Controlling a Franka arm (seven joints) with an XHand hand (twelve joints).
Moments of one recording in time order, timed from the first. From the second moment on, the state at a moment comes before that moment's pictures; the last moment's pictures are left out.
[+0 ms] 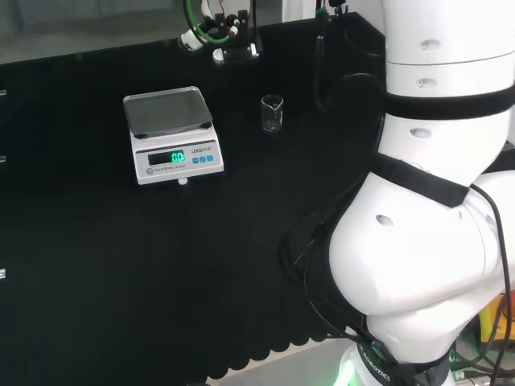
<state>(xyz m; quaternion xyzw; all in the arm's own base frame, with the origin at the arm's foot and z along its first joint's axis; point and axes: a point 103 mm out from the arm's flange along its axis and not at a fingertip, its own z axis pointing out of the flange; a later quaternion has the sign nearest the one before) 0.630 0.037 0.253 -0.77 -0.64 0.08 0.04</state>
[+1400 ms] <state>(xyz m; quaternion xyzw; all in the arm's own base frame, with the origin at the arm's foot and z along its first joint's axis) 0.619 -0.061 0.163 -0.81 -0.55 0.15 0.09</state>
